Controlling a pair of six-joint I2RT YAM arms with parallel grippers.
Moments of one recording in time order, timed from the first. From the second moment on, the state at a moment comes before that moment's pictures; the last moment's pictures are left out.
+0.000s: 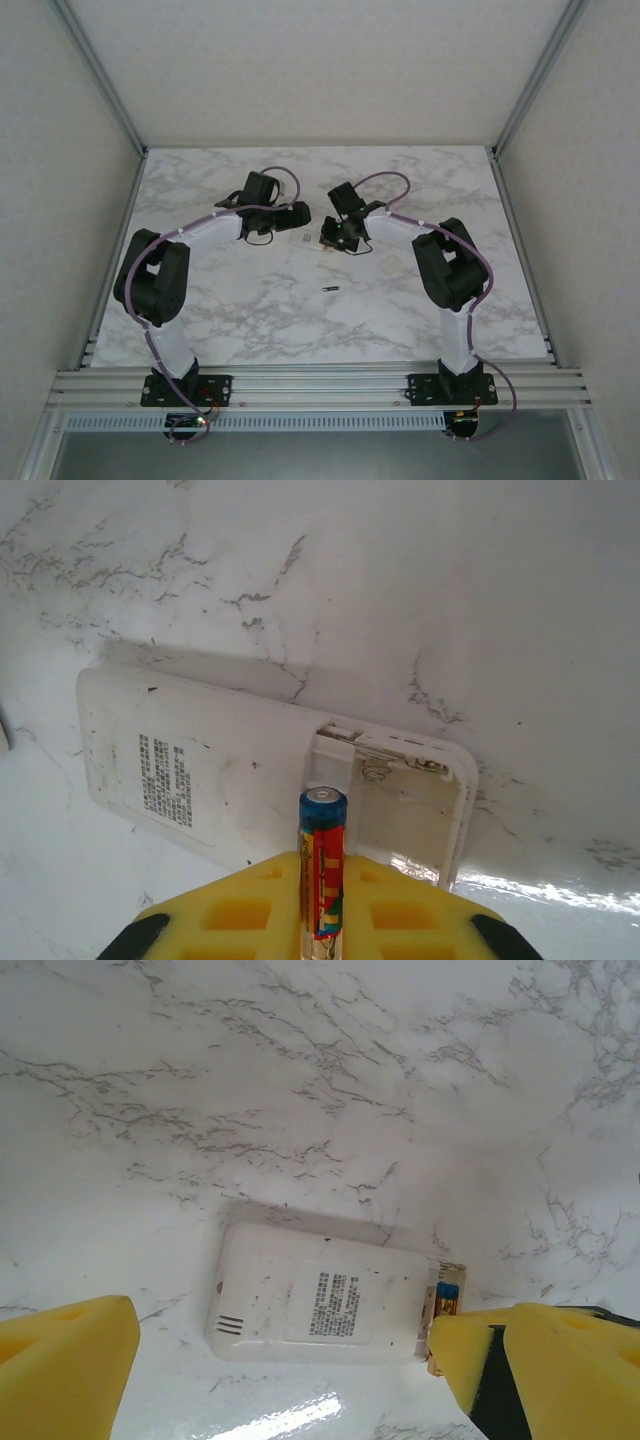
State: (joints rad) left arm -0.37 1.83 1.22 -0.27 0.23 -0.57; right arm 0.61 2.02 1.39 -0.45 -0.21 0.80
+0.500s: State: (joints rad) left arm -0.37 1.83 1.22 -0.26 0.24 -0.57; right arm 0.61 2.02 1.38 -0.45 -0.21 0.82
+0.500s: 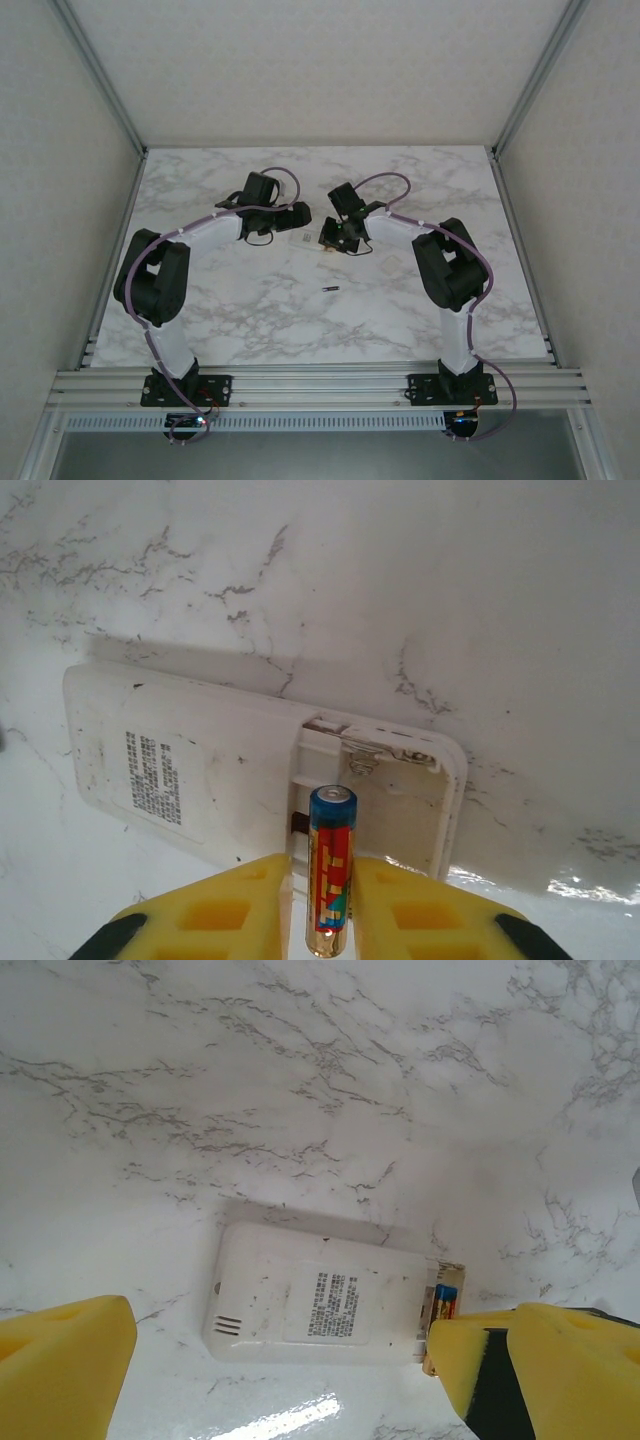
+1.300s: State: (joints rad) left arm -0.37 1.85 1.19 -0.23 0.25 -0.58; right arm 0.61 2.03 1.38 -0.47 -0.18 0.82
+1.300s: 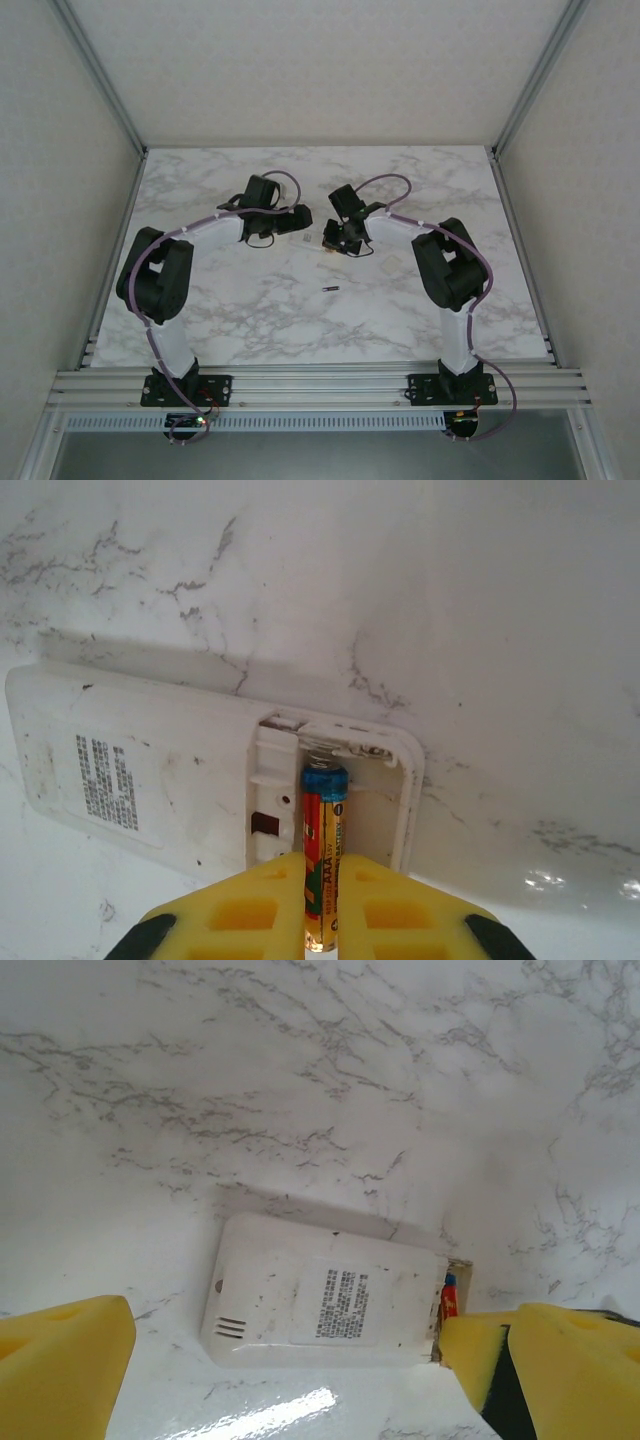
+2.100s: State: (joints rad) left arm -0.37 1.85 1.18 -0.22 0.26 -0.59; right arm 0.61 1.97 1.37 -0.46 -0.14 0.77
